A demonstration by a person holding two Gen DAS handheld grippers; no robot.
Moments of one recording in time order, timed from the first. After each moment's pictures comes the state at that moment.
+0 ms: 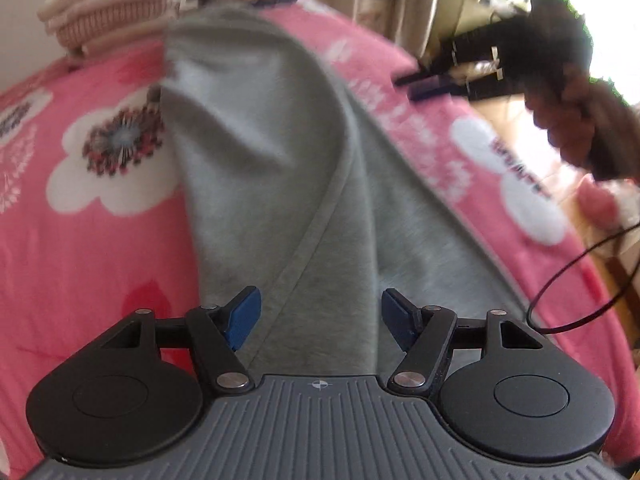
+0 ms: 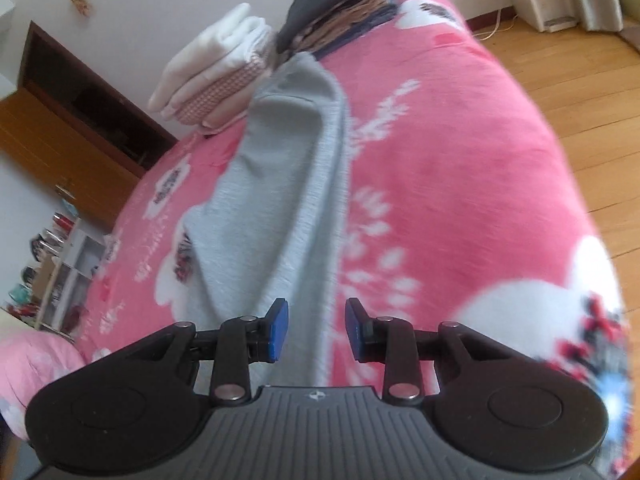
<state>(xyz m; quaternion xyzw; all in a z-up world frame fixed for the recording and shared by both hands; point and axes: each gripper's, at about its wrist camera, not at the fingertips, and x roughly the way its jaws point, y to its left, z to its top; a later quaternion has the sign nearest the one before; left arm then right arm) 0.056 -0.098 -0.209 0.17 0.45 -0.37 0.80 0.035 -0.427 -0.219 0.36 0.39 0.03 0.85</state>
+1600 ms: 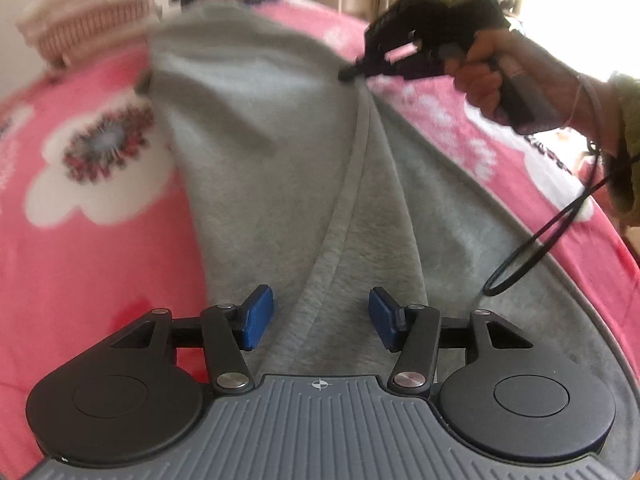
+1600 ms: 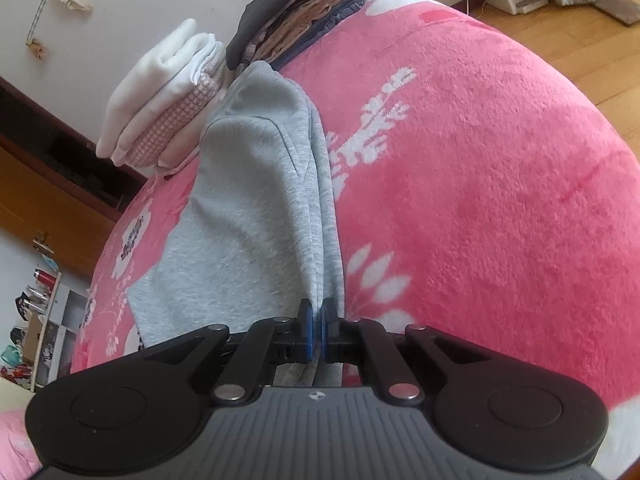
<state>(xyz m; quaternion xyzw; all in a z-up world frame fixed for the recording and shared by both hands) 0.072 -0.107 -0.246 0.19 0.42 -0.39 0.79 0.114 -0.440 -0.281 0.39 0.37 -0.03 0.84</state>
